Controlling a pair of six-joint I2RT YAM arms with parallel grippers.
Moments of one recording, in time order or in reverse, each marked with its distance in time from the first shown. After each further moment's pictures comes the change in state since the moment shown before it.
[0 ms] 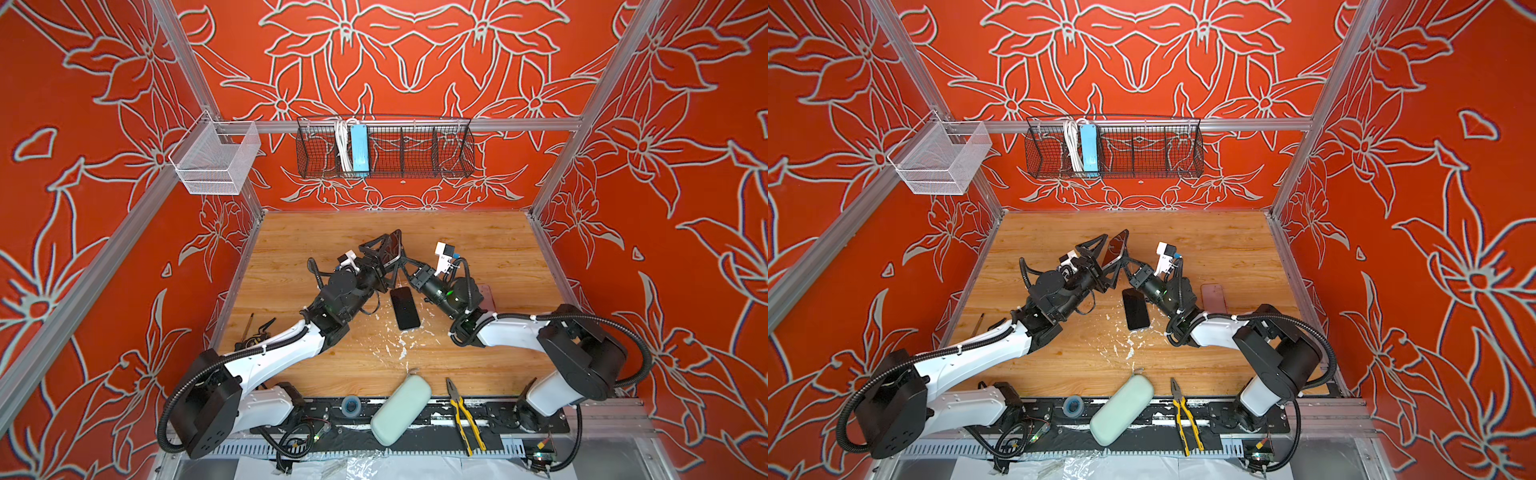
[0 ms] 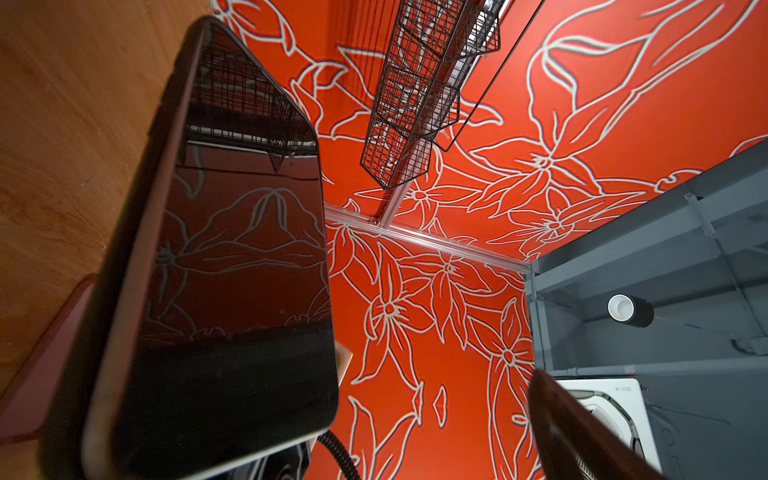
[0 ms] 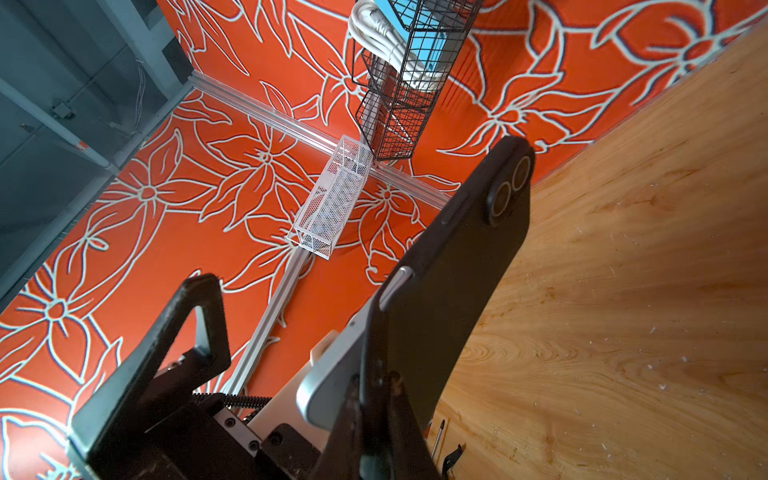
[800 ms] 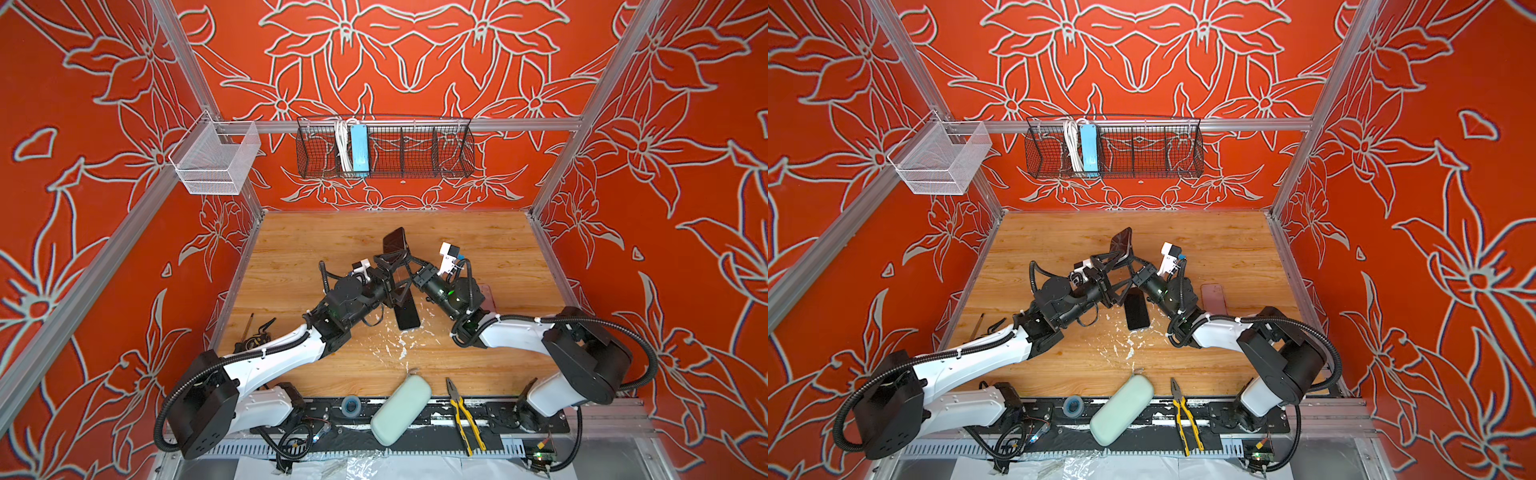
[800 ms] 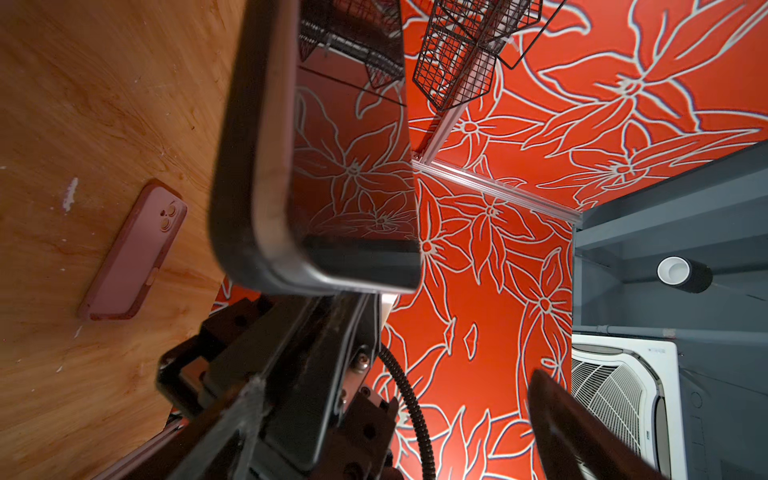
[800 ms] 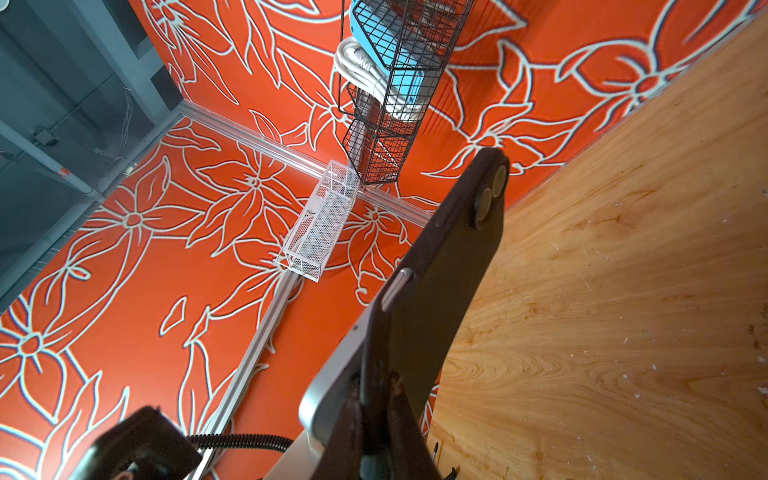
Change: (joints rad) left arm -0.056 -0.026 -0.037 -0.058 0.135 -0.011; right arm 0.003 -0.028 -0.010 -0.034 0.061 0.000
